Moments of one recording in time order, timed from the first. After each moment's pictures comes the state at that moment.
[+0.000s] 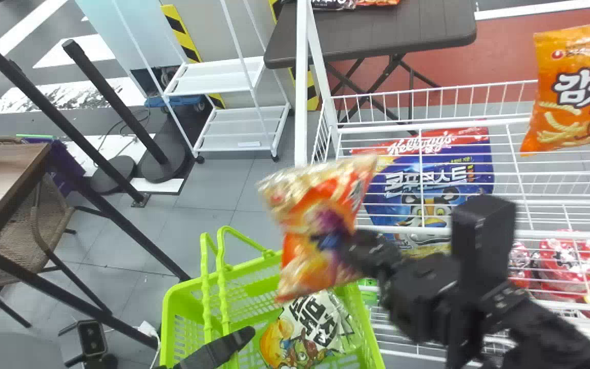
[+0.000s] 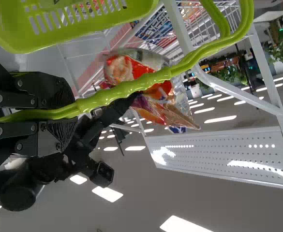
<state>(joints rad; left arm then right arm) 0.62 0.00 0.78 -2.06 0.50 1.21 -1.57 0.30 -0.14 0.57 -2.18 -0.31 0.68 0.16</state>
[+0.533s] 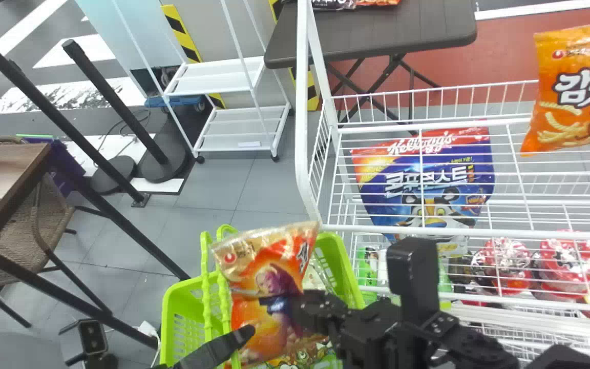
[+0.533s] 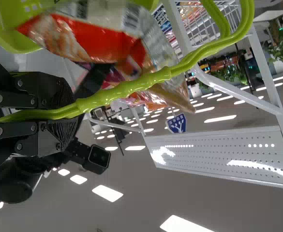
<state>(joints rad) 0.61 0.00 0.78 -2.06 0.50 1.21 -1.57 0.22 -0.12 0.67 -1.99 -0.48 0.72 0.18</state>
